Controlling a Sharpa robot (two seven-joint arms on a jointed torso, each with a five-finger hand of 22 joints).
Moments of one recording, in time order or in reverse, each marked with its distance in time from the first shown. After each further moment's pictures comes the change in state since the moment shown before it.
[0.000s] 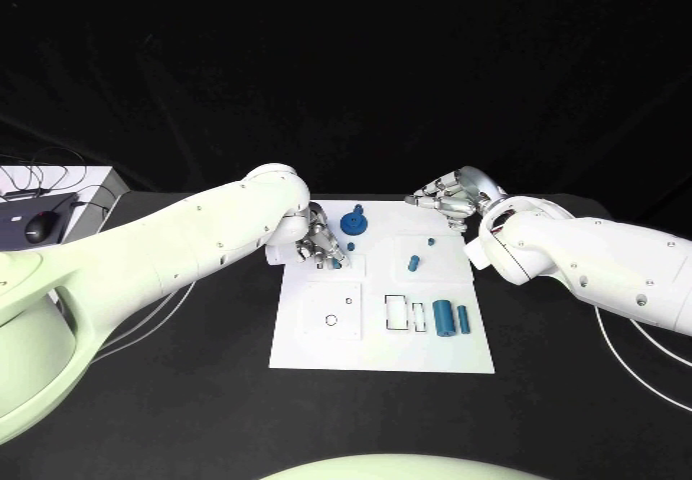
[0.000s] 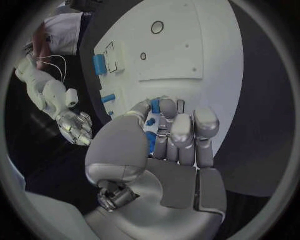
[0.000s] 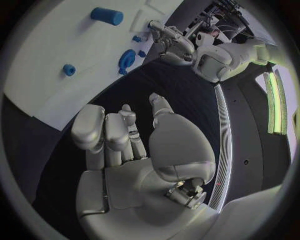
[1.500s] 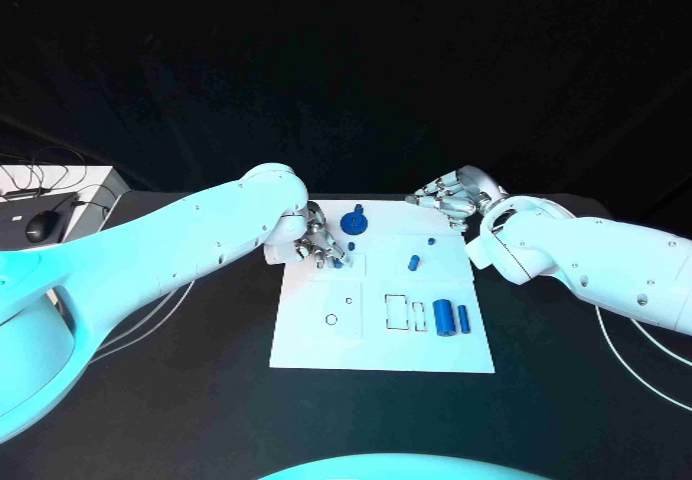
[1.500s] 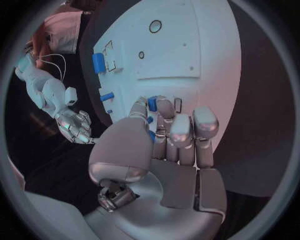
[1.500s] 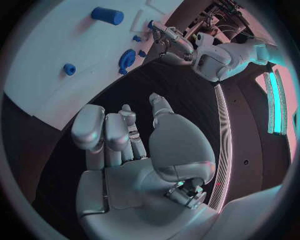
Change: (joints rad) left arm -0.001 -0.005 0.000 -0.004 0.002 -0.008 -0.002; left_hand 0.007 0.037 -0.383 0.022 -0.034 0.016 -0.008 0.012 0.009 -0.003 -0.011 0.003 0.004 0.000 0.000 0.000 0.008 0.001 0.003 -0.003 -0.004 0.014; right arm 0.000 -0.001 0.000 -0.001 0.000 0.000 0.001; right_hand 0.000 0.000 -0.004 0.004 0.000 0.000 0.000 0.000 0.000 0.000 0.000 0.000 0.000 0.000 0.000 0.000 -0.001 0.000 0.000 0.000 0.000 0.000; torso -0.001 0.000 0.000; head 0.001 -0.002
